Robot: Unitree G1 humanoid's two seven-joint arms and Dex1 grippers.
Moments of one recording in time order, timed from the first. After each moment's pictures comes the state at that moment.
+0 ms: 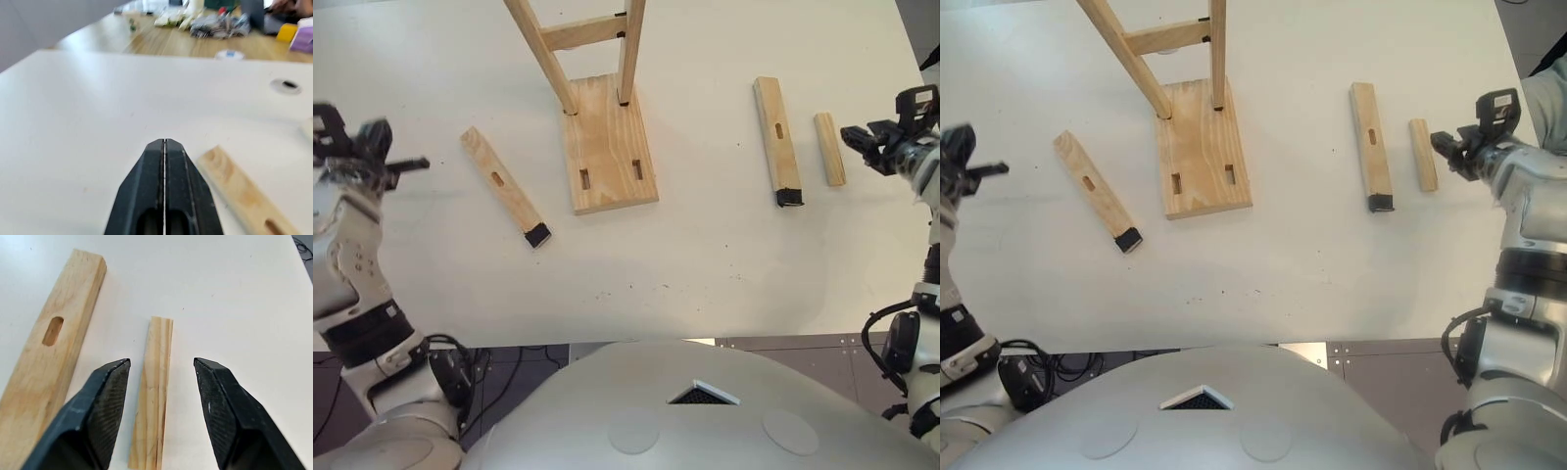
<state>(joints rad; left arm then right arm) 0.10 0.51 0.56 -0.25 -0.36 0.86 -0.20 -0.23 -0.69 -0.20 0.13 0.17 0.83 0.55</state>
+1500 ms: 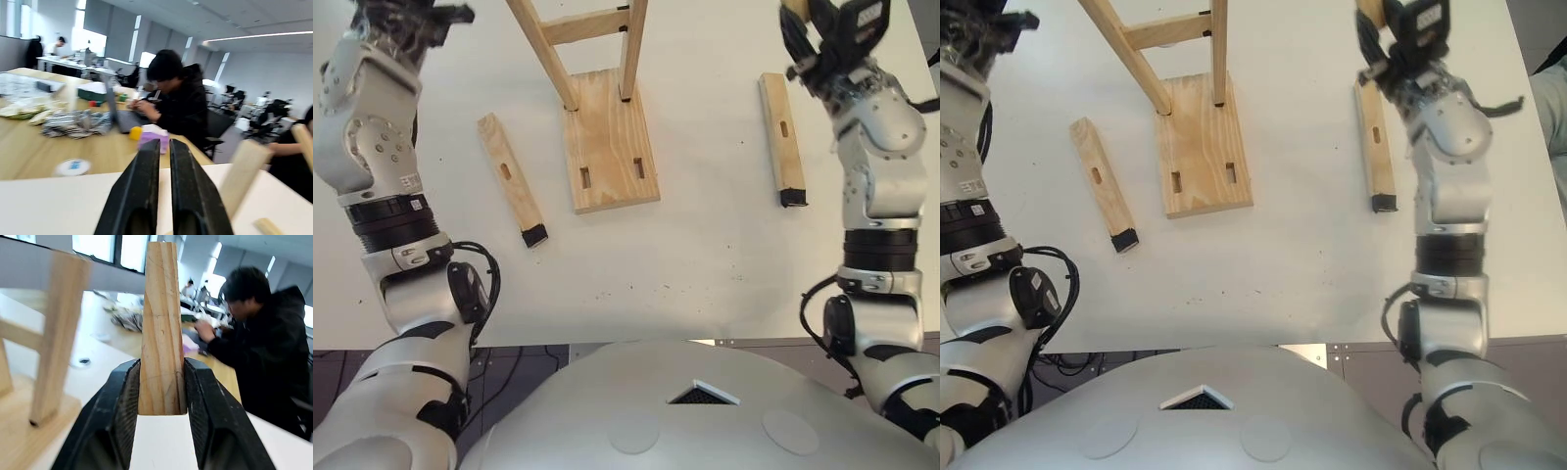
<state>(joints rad) -0.61 0.41 0.27 -0.08 -0.73 0.68 -0.36 -0.45 -0.32 0.04 -0.01 0.16 0.11 0.40</state>
